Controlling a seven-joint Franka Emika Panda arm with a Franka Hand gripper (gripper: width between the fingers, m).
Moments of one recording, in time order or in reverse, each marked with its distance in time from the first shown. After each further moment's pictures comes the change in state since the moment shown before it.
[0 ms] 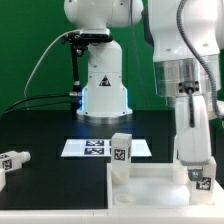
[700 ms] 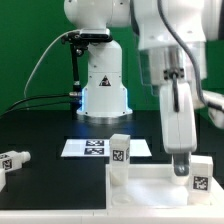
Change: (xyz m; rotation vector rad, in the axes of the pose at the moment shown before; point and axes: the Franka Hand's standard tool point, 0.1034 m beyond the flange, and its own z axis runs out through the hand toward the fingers) arm 0.022 -0.021 -0.029 0.029 -0.002 -0.151
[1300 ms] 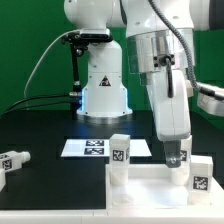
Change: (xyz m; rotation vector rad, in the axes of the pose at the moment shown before) arm 0.008 -0.004 -0.005 0.011 0.004 -0.036
